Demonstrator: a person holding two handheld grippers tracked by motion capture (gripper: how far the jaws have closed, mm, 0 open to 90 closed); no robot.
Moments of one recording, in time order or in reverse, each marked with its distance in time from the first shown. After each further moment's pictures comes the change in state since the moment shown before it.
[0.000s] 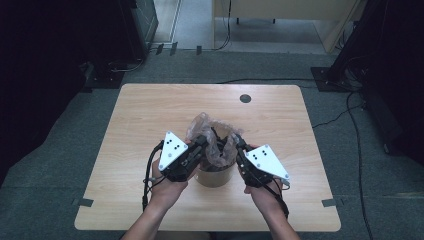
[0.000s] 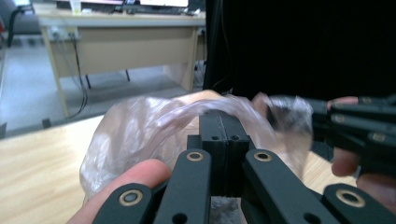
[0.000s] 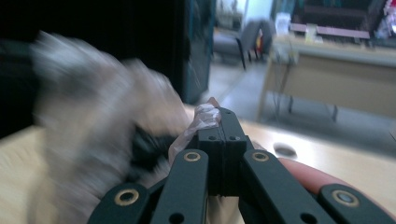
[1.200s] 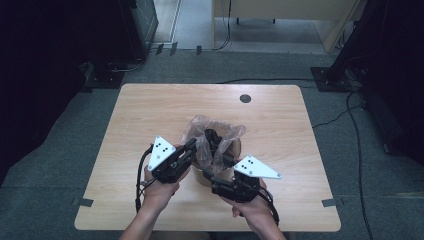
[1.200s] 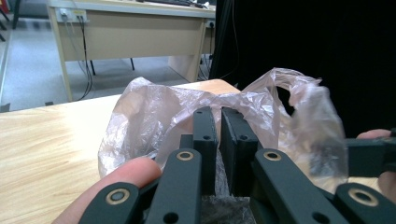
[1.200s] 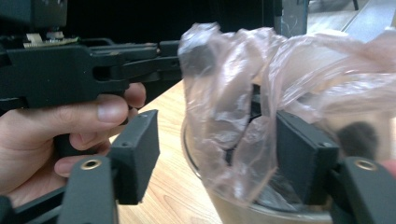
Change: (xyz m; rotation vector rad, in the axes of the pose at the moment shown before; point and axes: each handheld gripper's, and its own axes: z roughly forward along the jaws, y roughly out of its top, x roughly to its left) left arm 0.029 -0.032 -0.004 0.033 0.028 -0.075; right arm 0.029 -0.021 -0.005 0.184 0.369 0.220
